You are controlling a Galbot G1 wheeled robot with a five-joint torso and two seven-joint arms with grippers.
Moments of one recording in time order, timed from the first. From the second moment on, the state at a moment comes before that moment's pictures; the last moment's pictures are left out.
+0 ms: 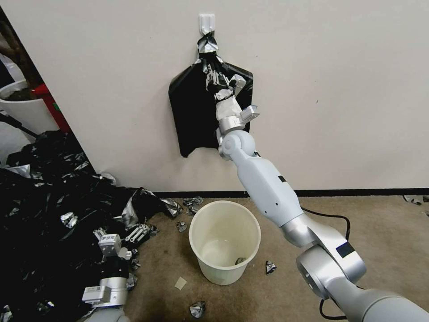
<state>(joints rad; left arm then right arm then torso) 1.69 -1.41 -0.61 -1.98 -0.17 -0.42 -0.08 -0.28 1.57 -0.01 1.12 0.91 0.43 -0.15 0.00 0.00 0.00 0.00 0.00</state>
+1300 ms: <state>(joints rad) 1.58 -1.34 -0.59 -1.94 -0.32 -0.44 -0.06 -0.87 1.45 0.10 1.37 0.86 0.42 -1.07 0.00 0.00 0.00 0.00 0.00</state>
